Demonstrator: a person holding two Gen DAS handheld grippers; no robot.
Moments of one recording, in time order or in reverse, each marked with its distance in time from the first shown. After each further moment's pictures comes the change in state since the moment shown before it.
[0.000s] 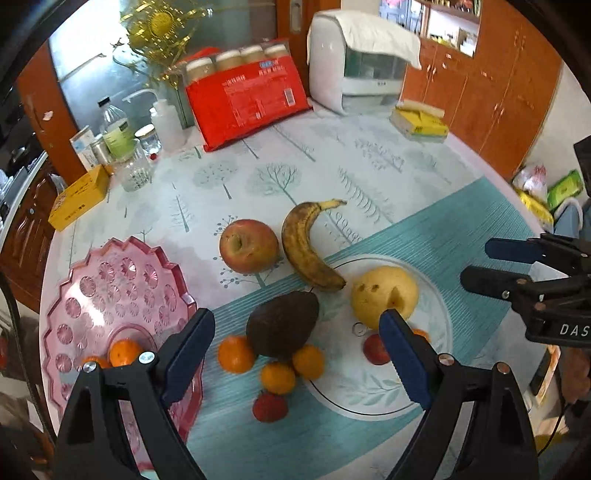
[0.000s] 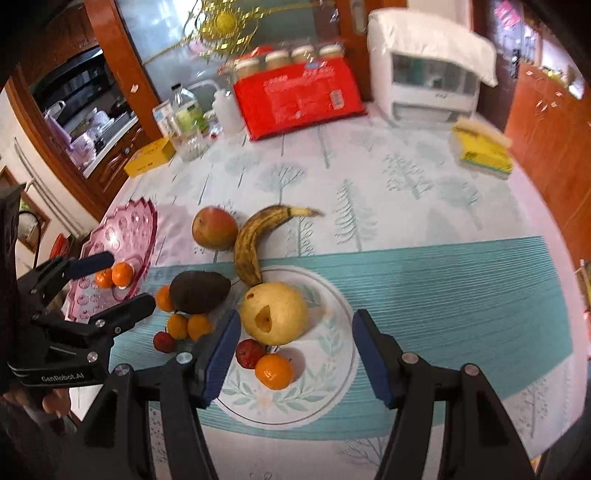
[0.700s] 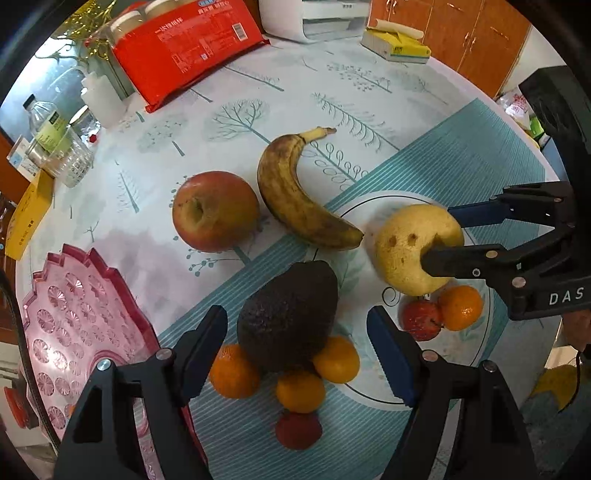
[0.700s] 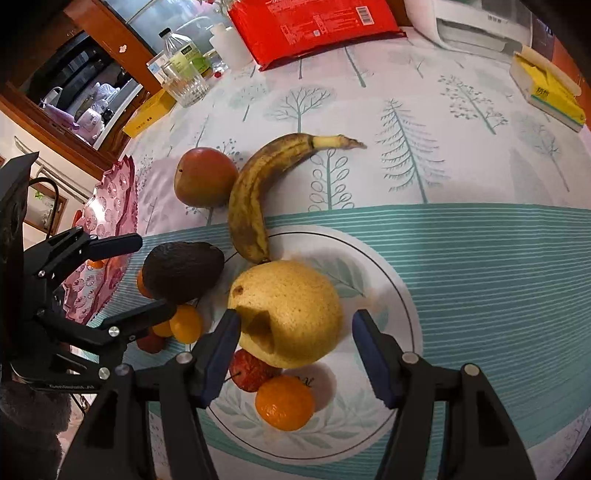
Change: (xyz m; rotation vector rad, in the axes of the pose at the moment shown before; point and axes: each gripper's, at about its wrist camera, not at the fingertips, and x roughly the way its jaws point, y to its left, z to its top) left arm 0.084 0.008 0.006 0.185 0.222 -0.071; right arm 0.097 -0.005 0.009 0.033 0.195 0.144
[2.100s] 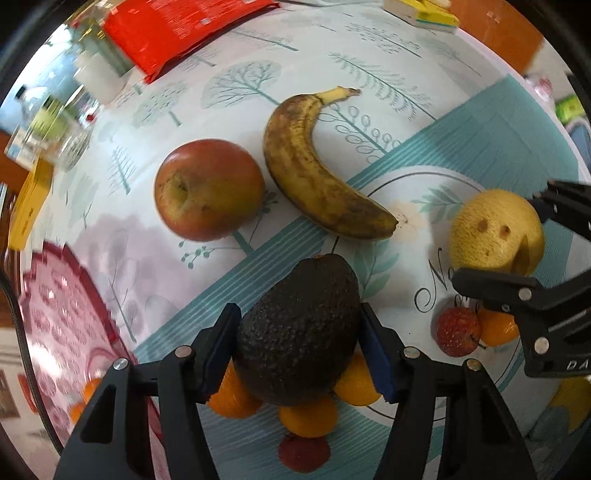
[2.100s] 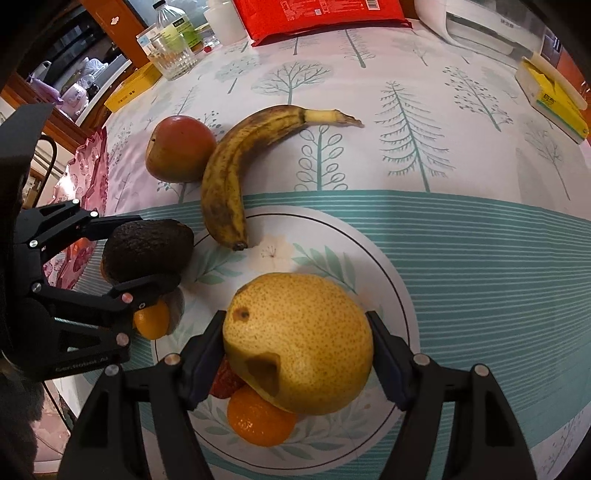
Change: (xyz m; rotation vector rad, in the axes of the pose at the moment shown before) left arm 0.037 -0.003 0.010 -0.044 0.113 0.076; right arm 0.019 0.001 -0.006 -0.044 0.053 -0.110
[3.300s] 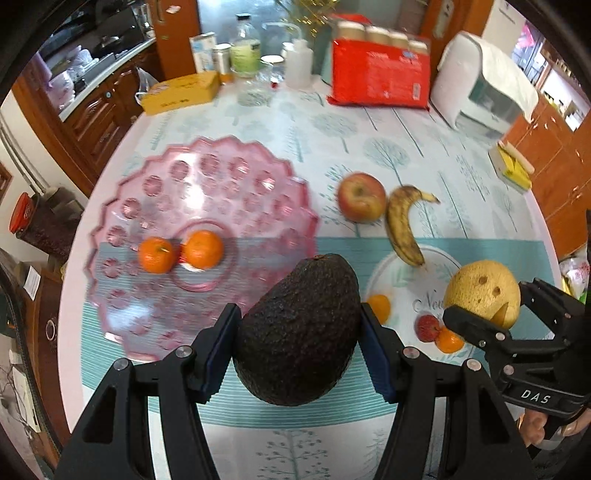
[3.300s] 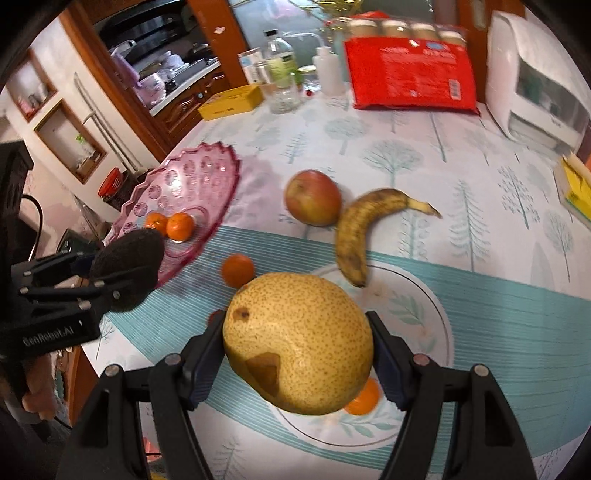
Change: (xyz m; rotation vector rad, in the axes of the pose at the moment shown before) left arm -0.137 0.071 -0.125 -0.605 -0.205 0.046; right arm -0.077 0.092 -0.005 -0.242 -0.154 0.109
